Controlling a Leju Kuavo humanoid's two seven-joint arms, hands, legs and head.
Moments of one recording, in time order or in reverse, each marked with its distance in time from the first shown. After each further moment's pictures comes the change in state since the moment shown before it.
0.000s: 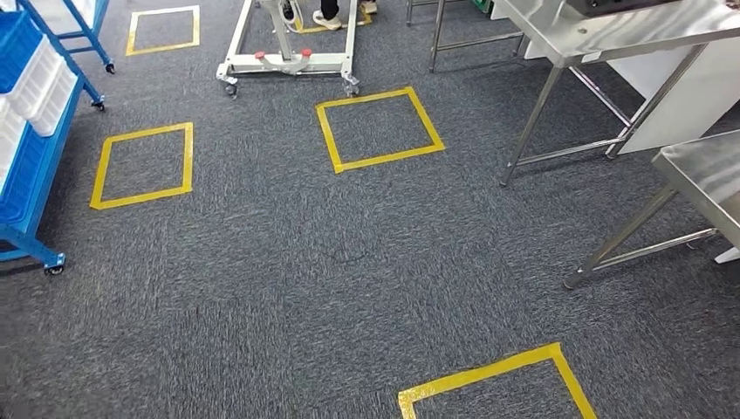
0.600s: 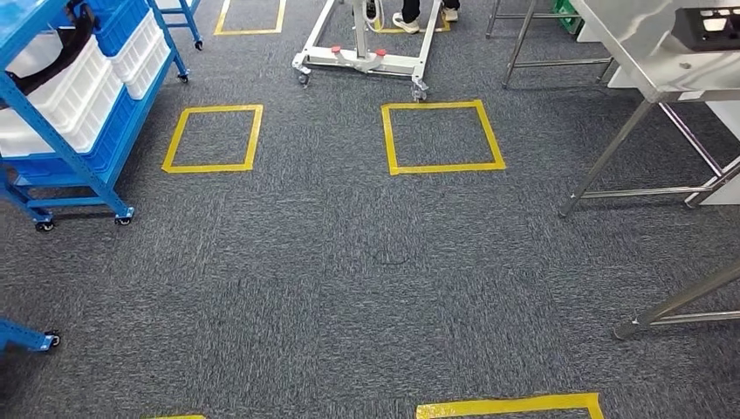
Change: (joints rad) left arm 0.003 0.002 0.003 0.000 -0.006 -0.001 0.005; right arm -0.006 0.000 0.000 0.000 0.006 0.028 0.013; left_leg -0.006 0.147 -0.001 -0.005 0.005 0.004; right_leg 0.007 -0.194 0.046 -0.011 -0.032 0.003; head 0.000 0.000
